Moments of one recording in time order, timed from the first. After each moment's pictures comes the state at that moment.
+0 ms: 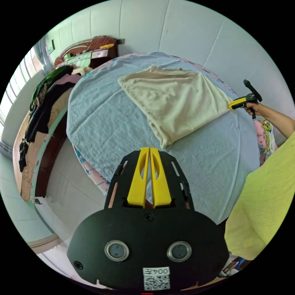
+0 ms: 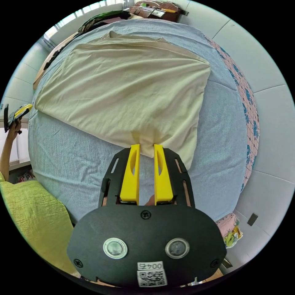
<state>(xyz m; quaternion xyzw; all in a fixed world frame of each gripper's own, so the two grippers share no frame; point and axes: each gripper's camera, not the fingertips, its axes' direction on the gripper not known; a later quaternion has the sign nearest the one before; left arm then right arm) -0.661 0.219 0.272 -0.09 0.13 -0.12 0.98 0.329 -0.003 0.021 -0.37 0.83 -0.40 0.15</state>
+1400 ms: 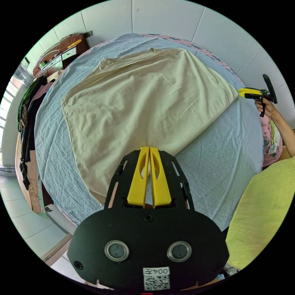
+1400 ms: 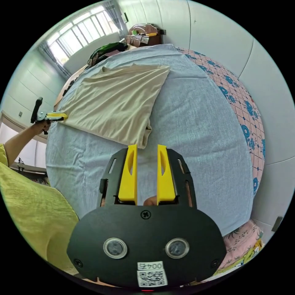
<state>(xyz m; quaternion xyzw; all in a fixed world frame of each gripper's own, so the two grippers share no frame) -0.537 0.020 0.442 -0.20 0.14 -0.06 0.97 0.099 -0.060 -0.069 -0.36 0.75 -0.47 0.31</state>
